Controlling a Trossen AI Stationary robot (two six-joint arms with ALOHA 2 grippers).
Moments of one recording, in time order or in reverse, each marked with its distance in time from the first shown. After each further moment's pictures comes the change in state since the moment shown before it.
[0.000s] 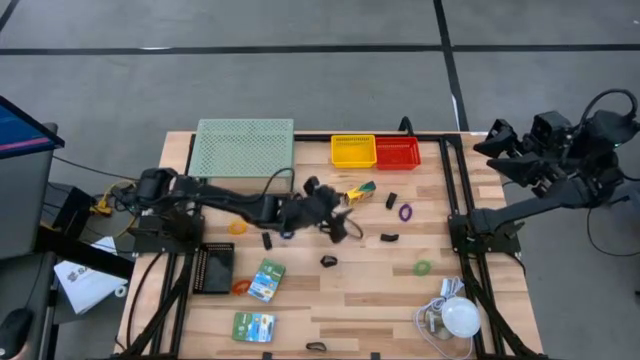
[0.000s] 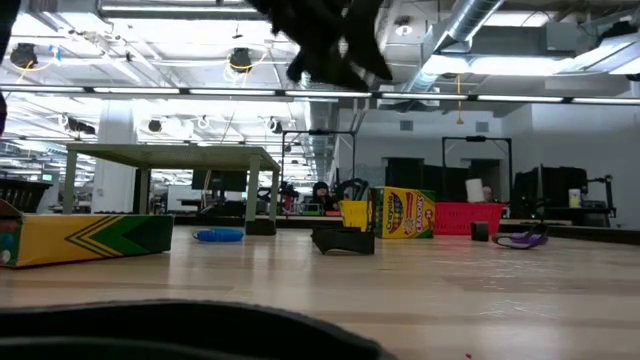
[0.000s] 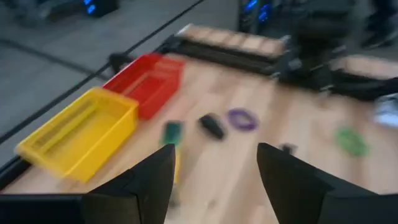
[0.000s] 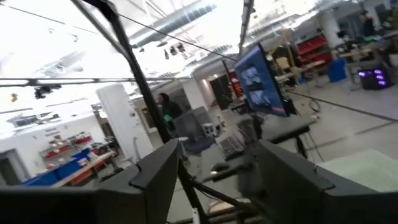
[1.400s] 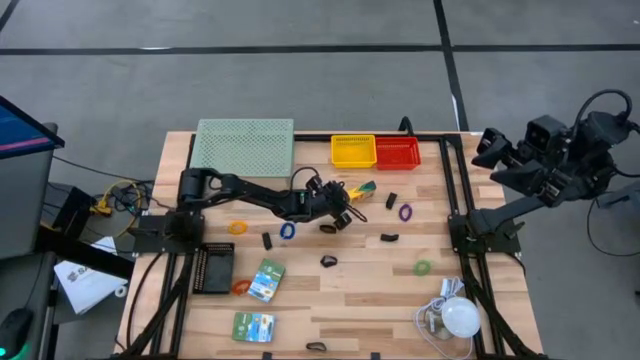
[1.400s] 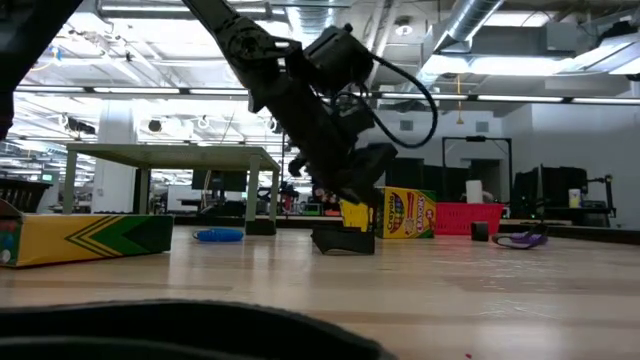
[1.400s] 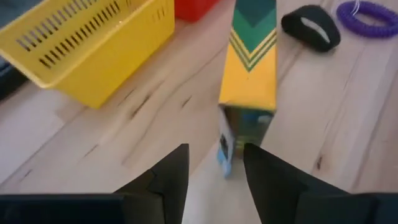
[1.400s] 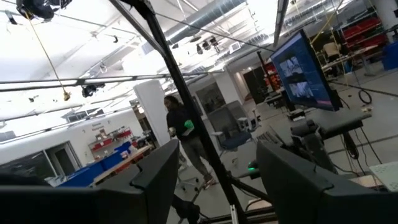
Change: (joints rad) left arm 0.149 0.310 -0.004 0.059 0.027 -0.055; right arm 0.097 0.057 0.000 0.086 -0.047 0.048
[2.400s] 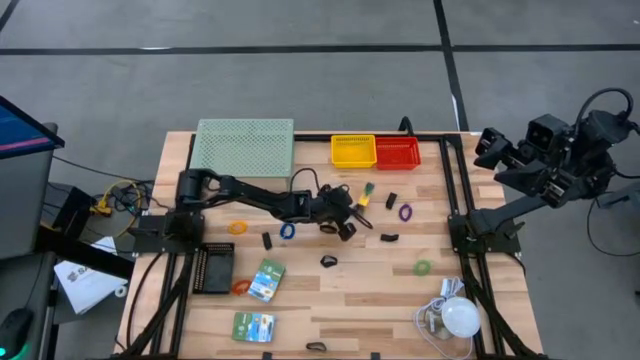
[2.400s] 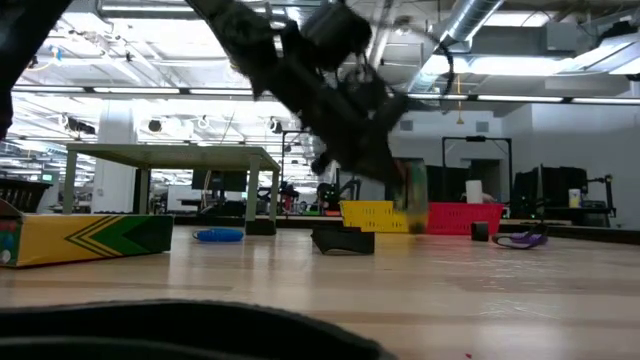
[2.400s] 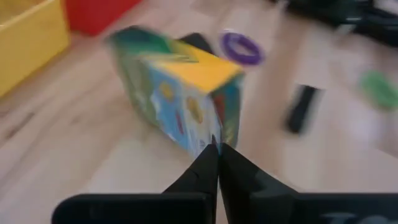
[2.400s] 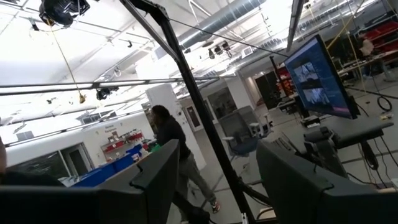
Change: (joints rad) left arm -0.030 -0.061 0.001 0.072 0.286 -0.057; right arm 0.000 0.017 0.000 0.058 -0.045 0.003
